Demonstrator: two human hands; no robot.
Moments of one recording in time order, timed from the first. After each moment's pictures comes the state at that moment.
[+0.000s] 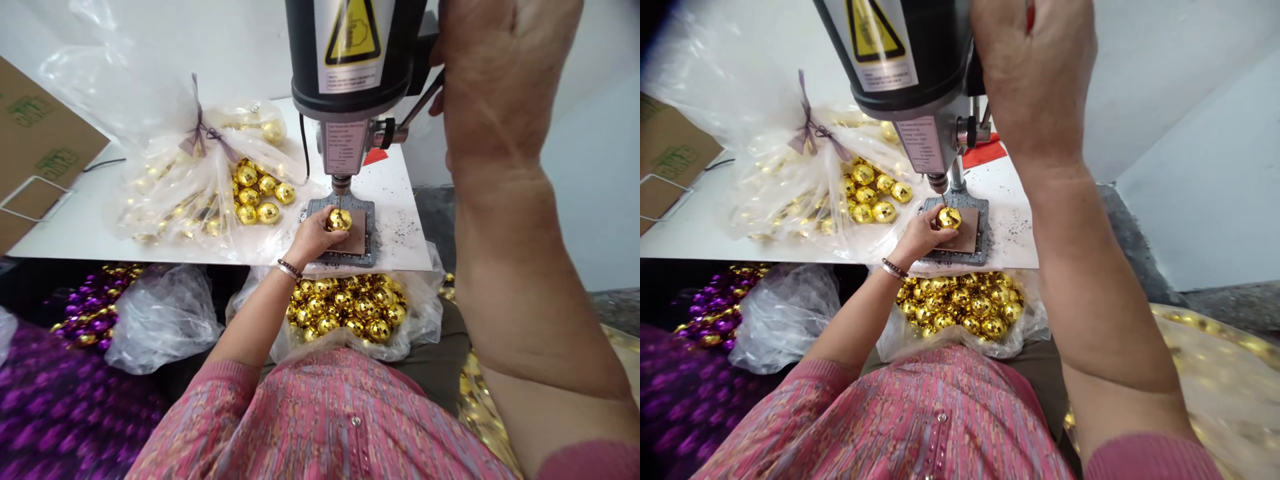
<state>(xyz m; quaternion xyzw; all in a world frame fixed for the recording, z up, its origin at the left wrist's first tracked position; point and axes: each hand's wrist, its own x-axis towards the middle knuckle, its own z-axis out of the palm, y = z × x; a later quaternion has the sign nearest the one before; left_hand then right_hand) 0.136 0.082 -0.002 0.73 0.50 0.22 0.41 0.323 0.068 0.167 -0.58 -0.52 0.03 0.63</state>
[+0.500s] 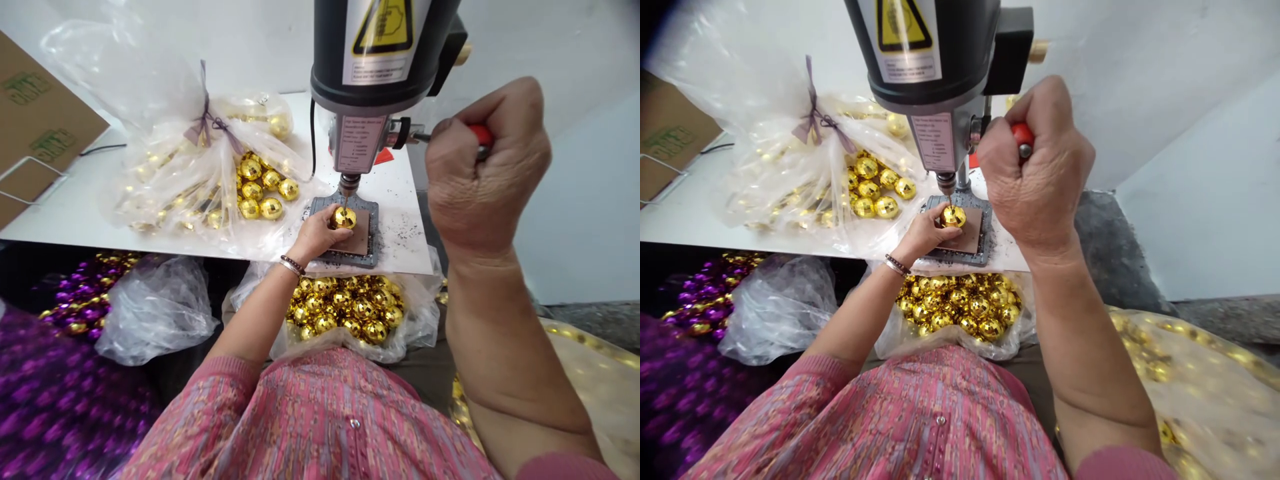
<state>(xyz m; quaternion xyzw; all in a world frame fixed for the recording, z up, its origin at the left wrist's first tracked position) 0.137 0.084 -0.010 0.73 0.50 0.23 0.41 0.308 0.015 0.108 -0.56 -0.56 -0.07 0.61</state>
